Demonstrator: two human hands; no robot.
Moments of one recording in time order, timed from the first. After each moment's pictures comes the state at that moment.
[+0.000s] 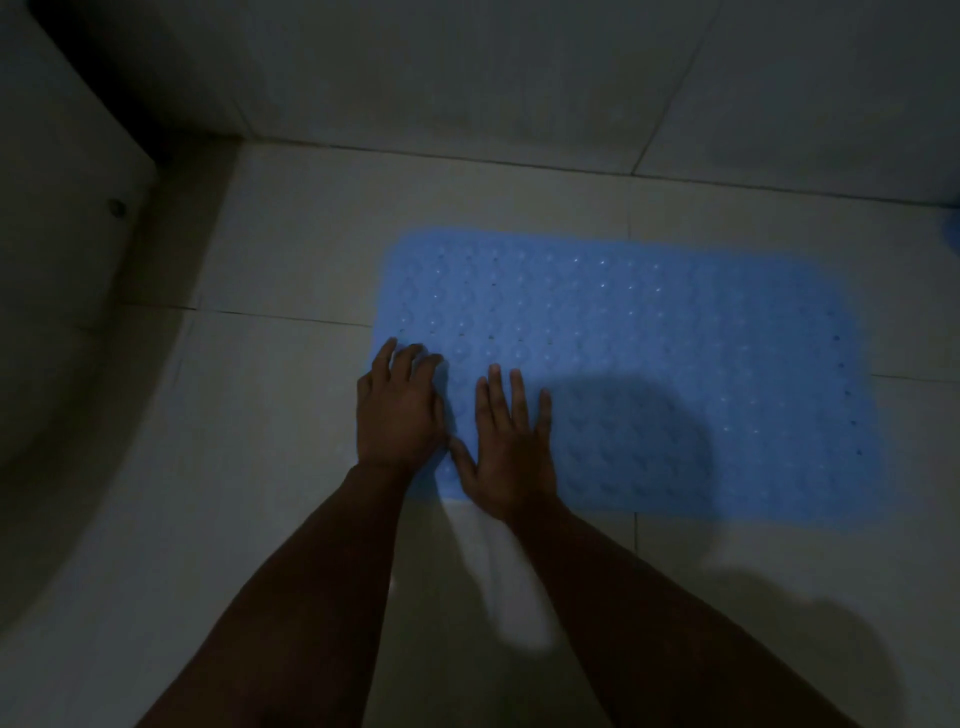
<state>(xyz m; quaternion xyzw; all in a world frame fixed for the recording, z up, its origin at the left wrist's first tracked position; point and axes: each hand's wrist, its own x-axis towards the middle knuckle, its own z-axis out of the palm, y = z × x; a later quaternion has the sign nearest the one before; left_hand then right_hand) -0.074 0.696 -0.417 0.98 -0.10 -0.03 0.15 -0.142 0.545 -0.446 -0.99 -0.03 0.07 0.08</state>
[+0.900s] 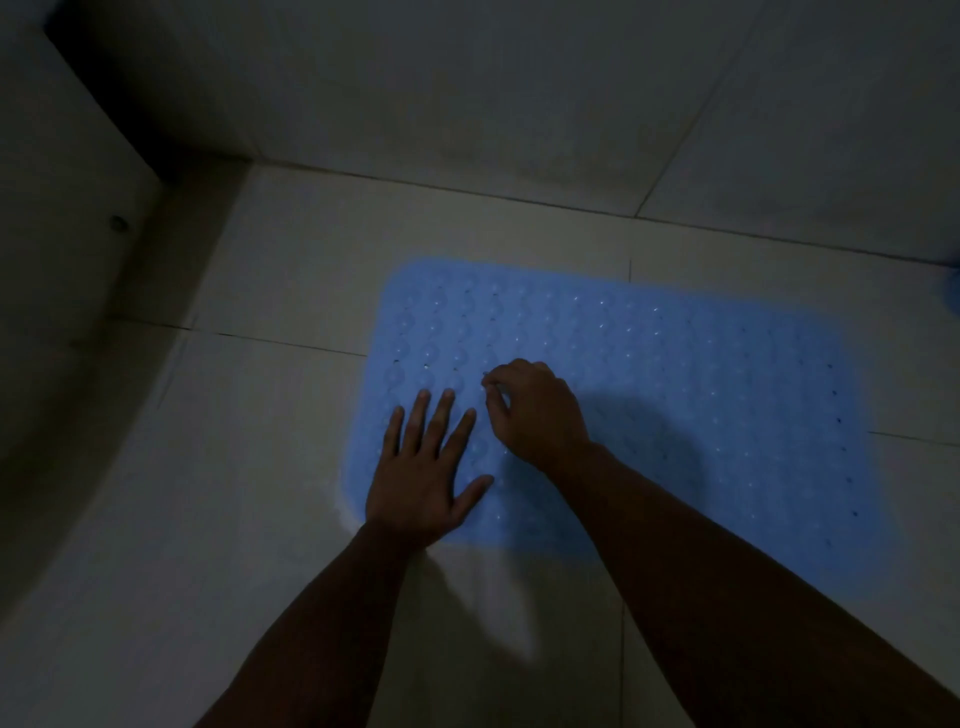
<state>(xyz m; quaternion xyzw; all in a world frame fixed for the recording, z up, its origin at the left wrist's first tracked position) -0.105 0.680 -0.455 0.97 -0.22 -0.03 0.08 -0.044 0.494 -0.393 -0.97 -0.04 0.05 0.23</state>
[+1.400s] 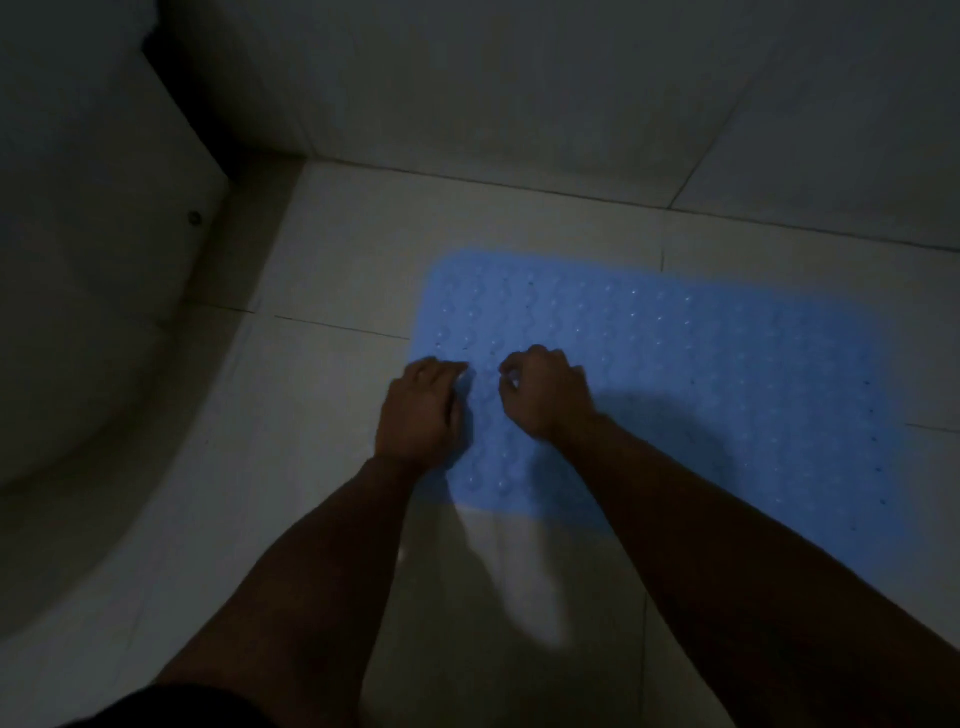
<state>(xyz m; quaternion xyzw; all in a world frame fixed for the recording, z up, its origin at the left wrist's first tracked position) -0.064 0.715 -0.403 0.97 -0.13 -0.05 0.22 -0.042 0.525 -0.367 -0.96 0.01 0.18 0.20</state>
